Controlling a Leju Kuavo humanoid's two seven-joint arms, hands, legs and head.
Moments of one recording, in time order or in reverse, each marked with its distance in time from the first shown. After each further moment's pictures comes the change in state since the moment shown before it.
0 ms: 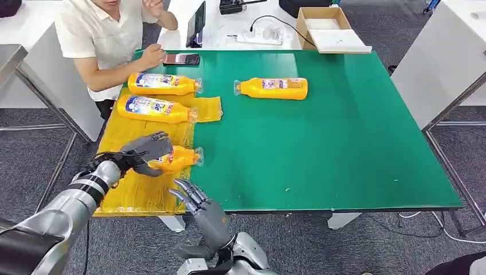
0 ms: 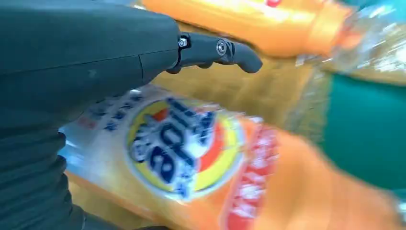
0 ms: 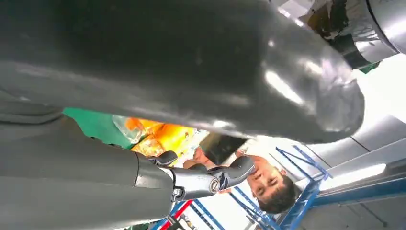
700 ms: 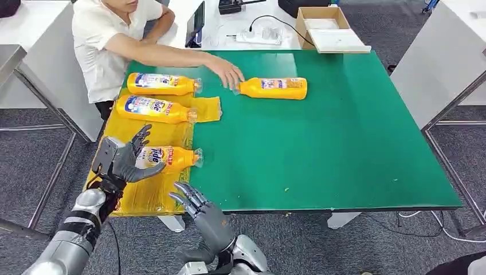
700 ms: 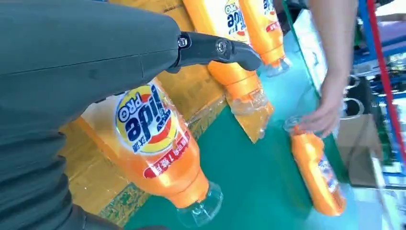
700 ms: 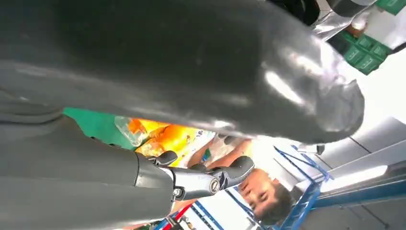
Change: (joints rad) left arm 0.342 0.002 0.276 -0.421 0.596 -0.107 -0.146; right arm 0.002 -0.010 0.037 0.005 -0.024 -0.017 0.000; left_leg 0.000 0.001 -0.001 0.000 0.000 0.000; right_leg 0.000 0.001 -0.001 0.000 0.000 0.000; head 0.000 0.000
